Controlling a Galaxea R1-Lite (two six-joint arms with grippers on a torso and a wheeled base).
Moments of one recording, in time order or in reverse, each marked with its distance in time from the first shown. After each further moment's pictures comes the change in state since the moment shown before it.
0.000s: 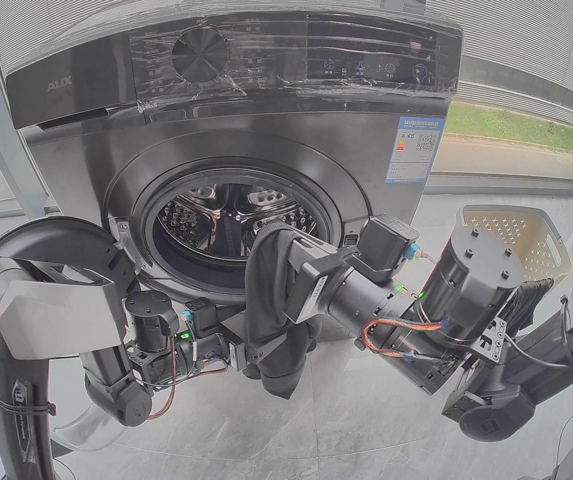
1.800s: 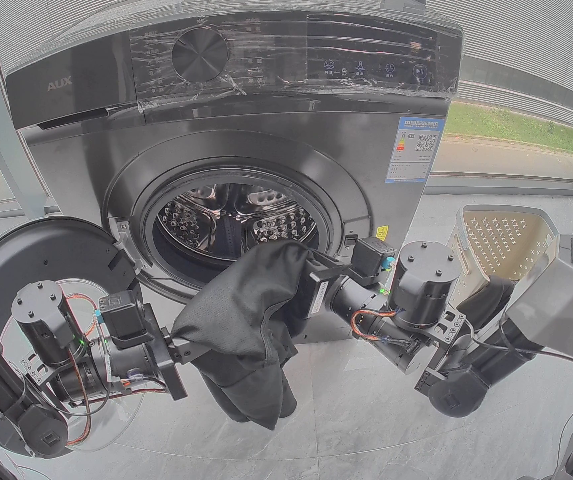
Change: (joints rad) left arm -0.005 -0.514 0.350 0.000 -0.198 -0.072; right arm -0.148 0.181 -0.045 0.026 -0.003 0.008
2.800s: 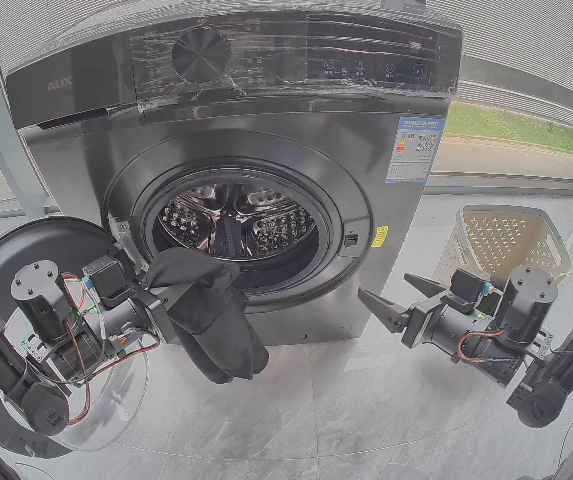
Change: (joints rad) left arm 0.087 0.030 -0.083 0.000 0.280 -0.044; right arm -0.185 -0.217 0.484 -0.191 0.200 0.010
